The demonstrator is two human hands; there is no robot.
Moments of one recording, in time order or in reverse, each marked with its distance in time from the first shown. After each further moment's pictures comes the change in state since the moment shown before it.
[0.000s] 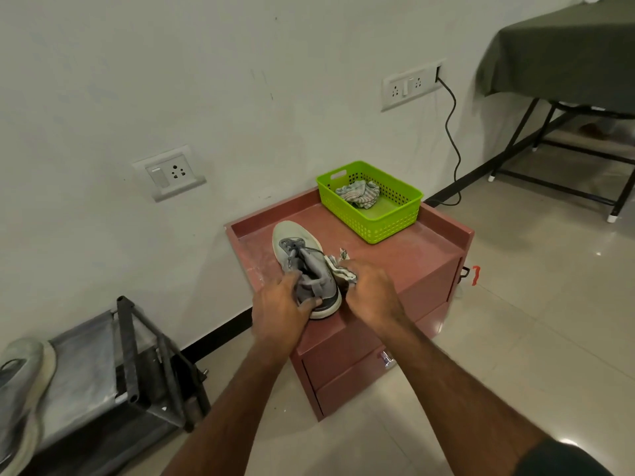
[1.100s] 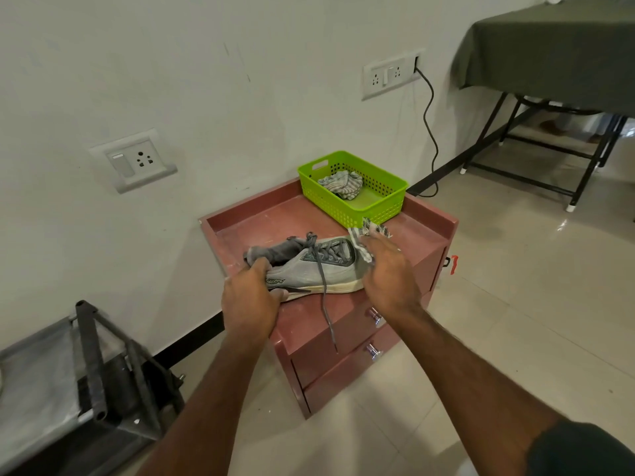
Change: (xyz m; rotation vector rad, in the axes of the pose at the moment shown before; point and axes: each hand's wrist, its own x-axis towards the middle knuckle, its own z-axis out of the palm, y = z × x) left_hand 0.019 -0.009 -0.015 0.074 0.006 -0.134; right_hand 0.004 0.028 -0.021 -0.093 0.242 -0.049
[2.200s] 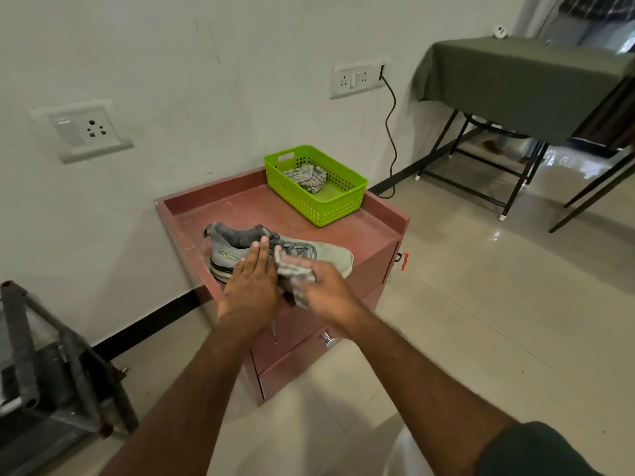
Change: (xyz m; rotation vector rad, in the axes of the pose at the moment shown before) left_hand -0.015 0.016 0.056 0.410 -0.238 0.496; right_hand -0.046 -0.048 -0.011 0.659 -0.495 0.331
